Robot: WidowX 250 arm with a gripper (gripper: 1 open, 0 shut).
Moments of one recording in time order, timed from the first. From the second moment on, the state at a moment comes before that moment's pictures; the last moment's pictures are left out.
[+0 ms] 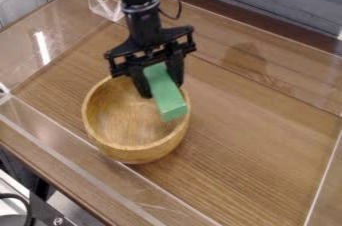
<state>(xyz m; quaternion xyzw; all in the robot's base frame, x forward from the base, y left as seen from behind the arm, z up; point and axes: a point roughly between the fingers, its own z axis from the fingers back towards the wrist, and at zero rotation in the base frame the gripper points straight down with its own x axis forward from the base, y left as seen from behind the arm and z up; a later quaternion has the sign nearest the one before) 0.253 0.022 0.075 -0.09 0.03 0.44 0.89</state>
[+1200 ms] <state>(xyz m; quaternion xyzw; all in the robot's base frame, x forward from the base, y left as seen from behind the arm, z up) 0.284 -0.014 0.105 -0.11 0.01 0.35 0.93</state>
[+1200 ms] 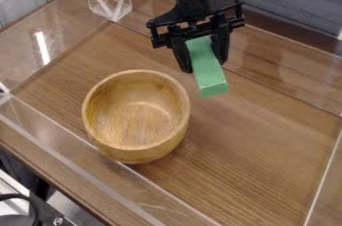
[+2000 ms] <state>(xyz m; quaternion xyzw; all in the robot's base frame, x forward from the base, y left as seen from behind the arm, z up) 0.278 -0.020 0.108 -0.11 0.02 0.27 0.96</state>
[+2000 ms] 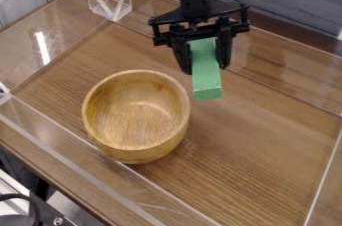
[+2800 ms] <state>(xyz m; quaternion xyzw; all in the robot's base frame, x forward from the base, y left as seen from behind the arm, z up) 0.250 -0.117 0.076 -0.10 -0.02 0.10 0.99</state>
